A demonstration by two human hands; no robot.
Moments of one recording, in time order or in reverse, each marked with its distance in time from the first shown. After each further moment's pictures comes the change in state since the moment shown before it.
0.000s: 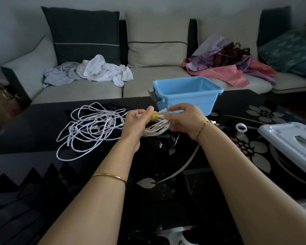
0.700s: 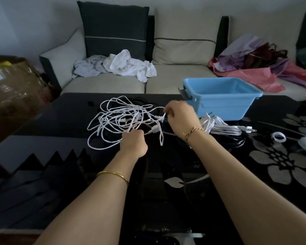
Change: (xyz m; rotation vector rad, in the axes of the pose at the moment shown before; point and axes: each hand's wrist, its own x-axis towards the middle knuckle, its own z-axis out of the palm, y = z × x) left_hand 0.000 -0.038 -0.093 1.345 0.032 -0.041; right_hand 0.015 0.002 0.093 -0.917 0.074 -0.516
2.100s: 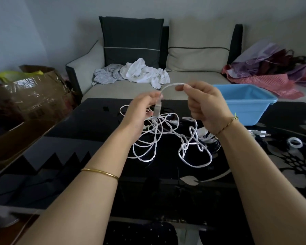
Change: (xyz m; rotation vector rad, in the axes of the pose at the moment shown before) left_hand -0.049 0.006 -0.109 -1.279 0.119 0.224; right_hand -0.019 -0.034 -0.058 1.208 -0.119 -0.026
